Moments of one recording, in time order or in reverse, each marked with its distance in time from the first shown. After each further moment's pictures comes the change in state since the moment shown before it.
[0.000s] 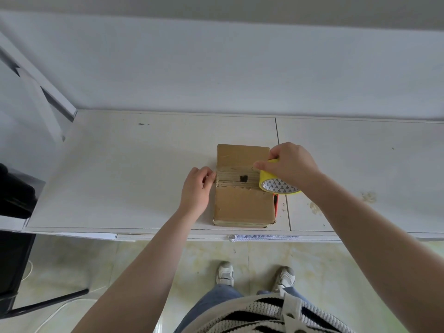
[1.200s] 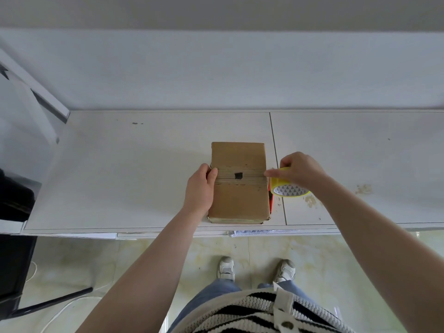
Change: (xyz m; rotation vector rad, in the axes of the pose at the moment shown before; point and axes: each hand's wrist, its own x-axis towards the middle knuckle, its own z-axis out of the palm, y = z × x) left_hand -0.006 0.021 0.015 -0.043 -0.049 -0.118; right_hand 0.005 0.069 0.017 0.034 -0.110 0.104
